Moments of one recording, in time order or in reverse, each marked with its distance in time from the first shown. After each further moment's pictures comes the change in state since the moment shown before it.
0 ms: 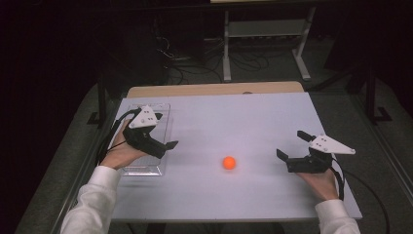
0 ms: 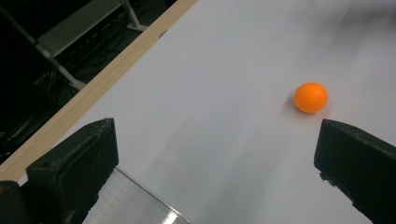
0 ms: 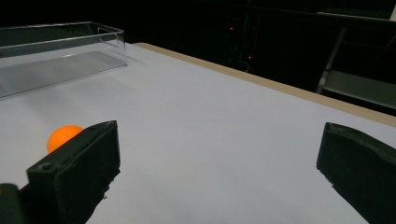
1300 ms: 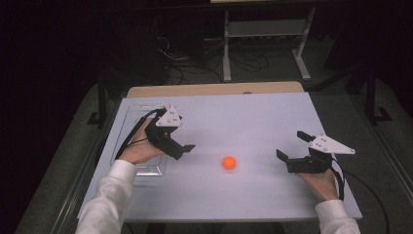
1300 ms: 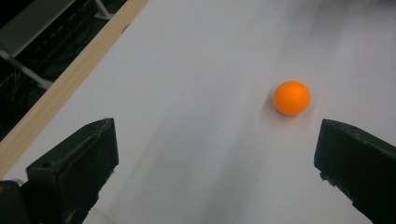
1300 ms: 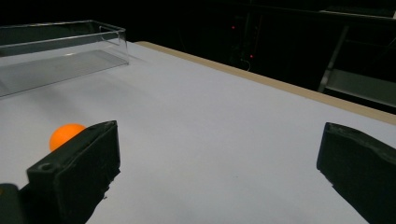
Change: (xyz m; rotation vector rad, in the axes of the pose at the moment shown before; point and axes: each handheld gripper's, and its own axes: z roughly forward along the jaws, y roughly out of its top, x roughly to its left) left arm -0.015 0.021 0.043 0.081 -0.098 0.073; right arm 0.000 0.000 0.000 0.006 0.006 -0.001
